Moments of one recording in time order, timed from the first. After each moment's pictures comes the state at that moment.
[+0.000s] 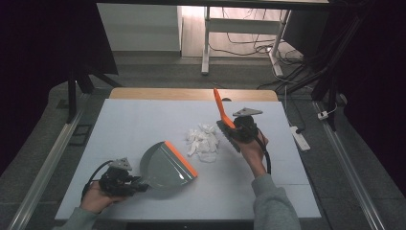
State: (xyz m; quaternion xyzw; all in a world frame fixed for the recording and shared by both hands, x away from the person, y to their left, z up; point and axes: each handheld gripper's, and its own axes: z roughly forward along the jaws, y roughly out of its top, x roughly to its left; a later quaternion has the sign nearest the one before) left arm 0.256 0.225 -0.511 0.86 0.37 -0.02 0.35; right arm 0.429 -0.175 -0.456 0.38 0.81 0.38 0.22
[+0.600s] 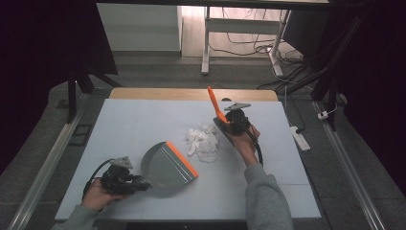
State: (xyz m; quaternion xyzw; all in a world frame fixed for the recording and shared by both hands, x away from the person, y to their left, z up) left arm 0.263 0.225 -0.514 0.86 0.37 -0.03 0.35; right arm 0.467 -0.153 -0.472 0.38 0.83 0.35 0.22
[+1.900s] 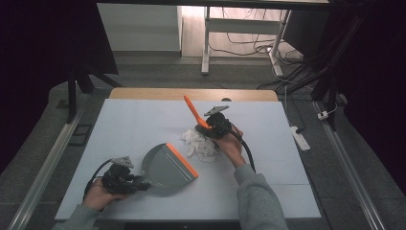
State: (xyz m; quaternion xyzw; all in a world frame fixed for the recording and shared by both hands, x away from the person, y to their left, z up) left arm 0.267 0.226 -0.520 0.86 0.38 -0.04 0.35; right arm 0.458 -0.100 -0.485 0.31 0.87 0.34 0.17
